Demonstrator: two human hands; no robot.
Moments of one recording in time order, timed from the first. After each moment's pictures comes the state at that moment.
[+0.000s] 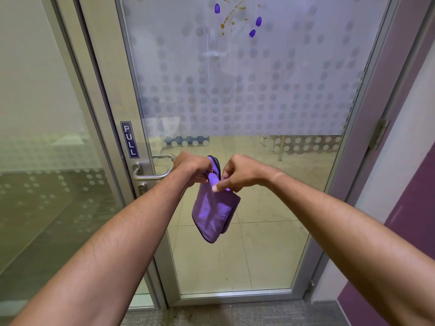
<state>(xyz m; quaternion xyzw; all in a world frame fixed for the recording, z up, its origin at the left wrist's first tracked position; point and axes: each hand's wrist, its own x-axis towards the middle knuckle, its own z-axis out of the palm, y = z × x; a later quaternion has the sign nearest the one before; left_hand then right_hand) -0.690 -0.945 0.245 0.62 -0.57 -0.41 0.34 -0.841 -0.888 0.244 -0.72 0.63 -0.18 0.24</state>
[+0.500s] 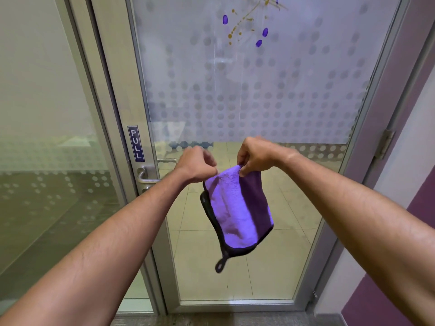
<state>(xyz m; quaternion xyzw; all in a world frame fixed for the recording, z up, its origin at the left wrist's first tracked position) -0.675 -0.944 0.257 0.49 -0.79 -0.20 0.30 -0.864 -0.894 0.302 -0.76 0.65 -0.10 0.04</state>
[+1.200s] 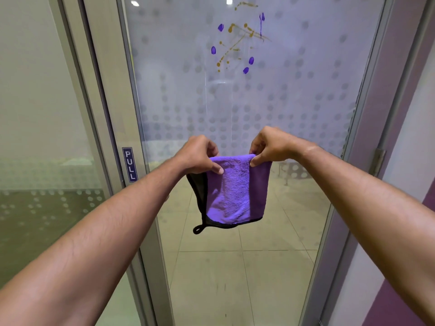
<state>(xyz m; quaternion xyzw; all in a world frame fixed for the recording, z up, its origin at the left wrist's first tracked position) -0.707 -0.950 0.332 0.42 -0.87 -0.08 0.26 -0.927 -0.888 0.360 -0.73 0.65 -0.19 0.02</state>
